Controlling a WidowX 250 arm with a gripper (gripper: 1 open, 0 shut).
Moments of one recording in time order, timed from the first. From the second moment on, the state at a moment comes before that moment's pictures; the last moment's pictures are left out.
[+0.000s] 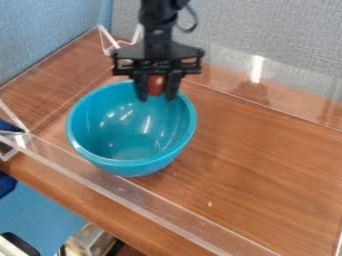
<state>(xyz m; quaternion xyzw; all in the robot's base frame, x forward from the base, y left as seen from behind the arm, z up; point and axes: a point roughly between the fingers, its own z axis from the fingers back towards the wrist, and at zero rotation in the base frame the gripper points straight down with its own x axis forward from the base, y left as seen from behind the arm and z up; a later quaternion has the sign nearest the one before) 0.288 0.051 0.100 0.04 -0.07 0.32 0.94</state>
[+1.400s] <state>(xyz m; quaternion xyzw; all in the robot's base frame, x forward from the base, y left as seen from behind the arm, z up) 0.255 0.079 0.043 0.09 -0.02 0.30 0.95</state>
